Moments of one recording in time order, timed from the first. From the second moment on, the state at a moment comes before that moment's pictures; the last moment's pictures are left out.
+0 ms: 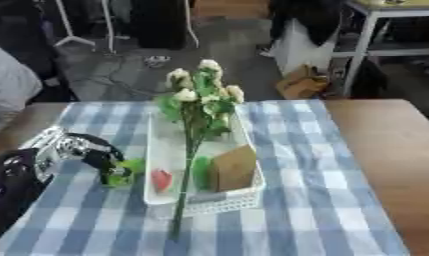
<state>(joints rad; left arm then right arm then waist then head) -0.59 0.64 -0.35 -0.91 -0.75 -0.03 -0.70 -0.58 -0.24 -0.11 -1.99 -0.19 -0.34 -0.60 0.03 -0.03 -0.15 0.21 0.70</state>
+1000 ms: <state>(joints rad) -0.62 0.55 -0.31 -0.74 -0.97 0.01 -0.47 -0.59 -0.23 -0.11 -1.99 -0.19 -0.34 -0.60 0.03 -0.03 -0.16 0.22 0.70</state>
